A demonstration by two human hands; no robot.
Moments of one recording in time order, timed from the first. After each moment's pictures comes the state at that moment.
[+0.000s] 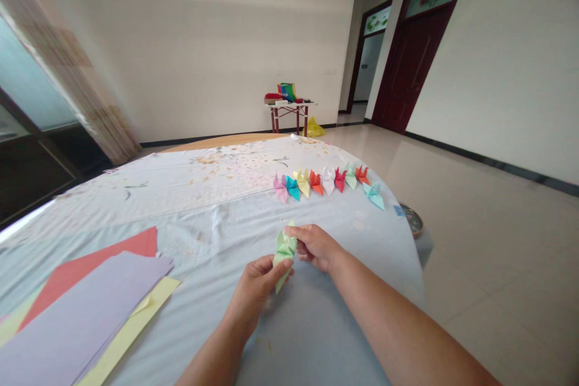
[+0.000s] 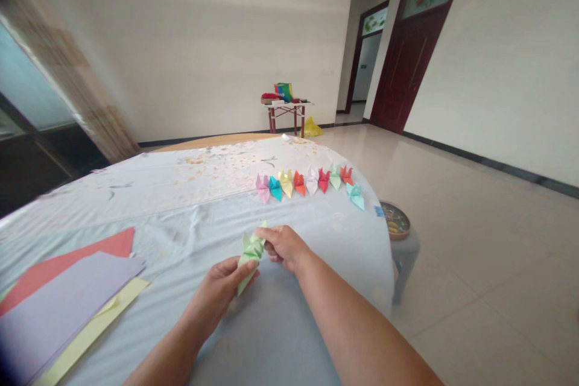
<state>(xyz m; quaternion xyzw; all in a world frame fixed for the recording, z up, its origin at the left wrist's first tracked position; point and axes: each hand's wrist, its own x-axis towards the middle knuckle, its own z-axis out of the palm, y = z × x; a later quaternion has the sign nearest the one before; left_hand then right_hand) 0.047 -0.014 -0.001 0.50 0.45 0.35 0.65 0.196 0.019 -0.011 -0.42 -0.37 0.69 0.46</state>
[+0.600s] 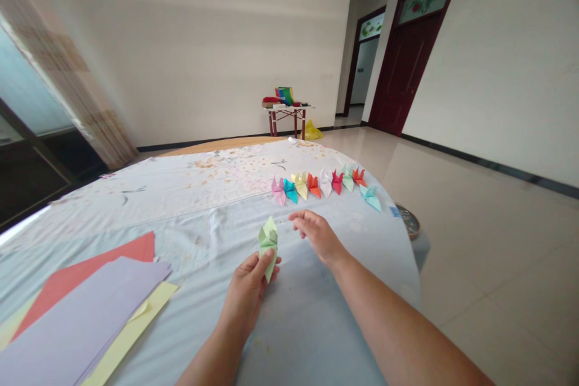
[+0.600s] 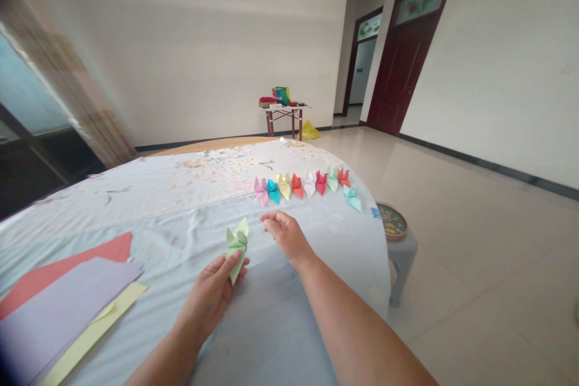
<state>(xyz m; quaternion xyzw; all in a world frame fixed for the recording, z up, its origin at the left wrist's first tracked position) 0.041 -0.002 -0.019 0.39 0.42 0.45 0.68 0.207 0.019 -0.001 -0.48 -0.52 0.42 0.57</state>
